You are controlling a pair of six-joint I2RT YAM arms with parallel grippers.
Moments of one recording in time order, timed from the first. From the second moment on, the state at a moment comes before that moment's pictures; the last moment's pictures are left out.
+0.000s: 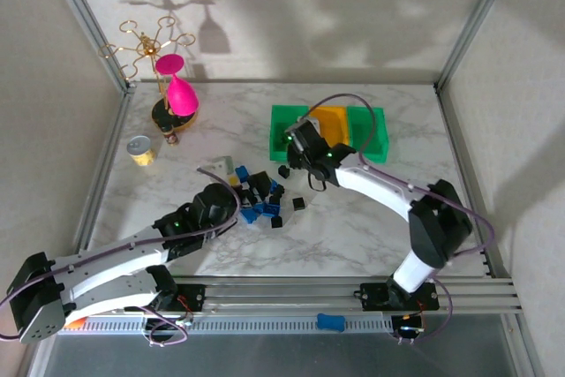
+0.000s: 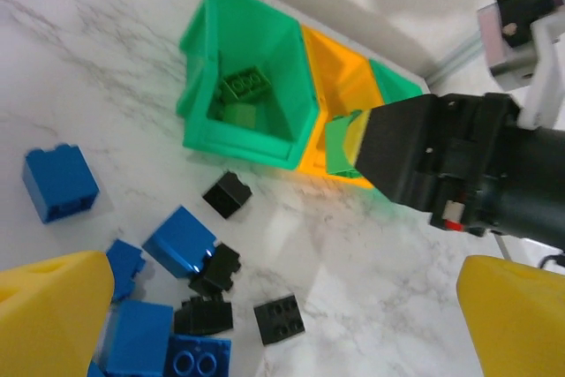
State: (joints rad) left arm -0.88 0.96 0.55 0.04 -0.45 -0.83; right arm 0.77 1.67 1.25 -0.41 0.31 0.53
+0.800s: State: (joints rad) left arm -0.71 0.98 0.59 0.05 -0.37 -0.76; right arm 0.68 2.14 1.62 -0.30 0.30 0.37
